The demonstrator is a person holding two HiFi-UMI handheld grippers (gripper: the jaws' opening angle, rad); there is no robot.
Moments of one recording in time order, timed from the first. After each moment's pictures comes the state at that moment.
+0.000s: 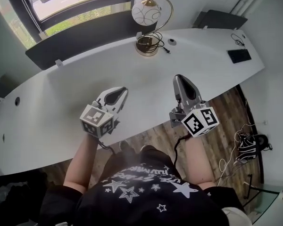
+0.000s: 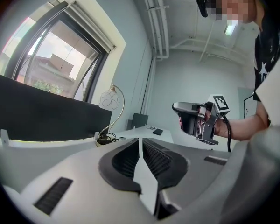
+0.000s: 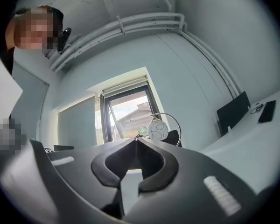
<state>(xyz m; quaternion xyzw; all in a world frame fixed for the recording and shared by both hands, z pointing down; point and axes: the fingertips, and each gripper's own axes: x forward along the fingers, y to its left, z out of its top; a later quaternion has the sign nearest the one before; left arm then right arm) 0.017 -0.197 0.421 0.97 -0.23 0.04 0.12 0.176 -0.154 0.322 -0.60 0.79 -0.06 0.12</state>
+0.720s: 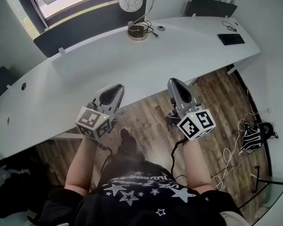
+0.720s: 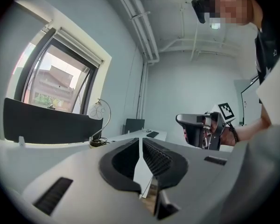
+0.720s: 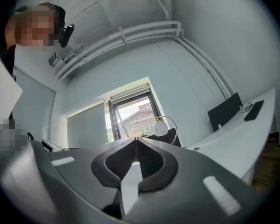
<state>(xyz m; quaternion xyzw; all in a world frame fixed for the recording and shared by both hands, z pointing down) 0.011 -0.022 0.371 0.97 -0.25 0.02 0.07 0.166 0.035 0.321 -0.59 0.79 -0.07 0.14</state>
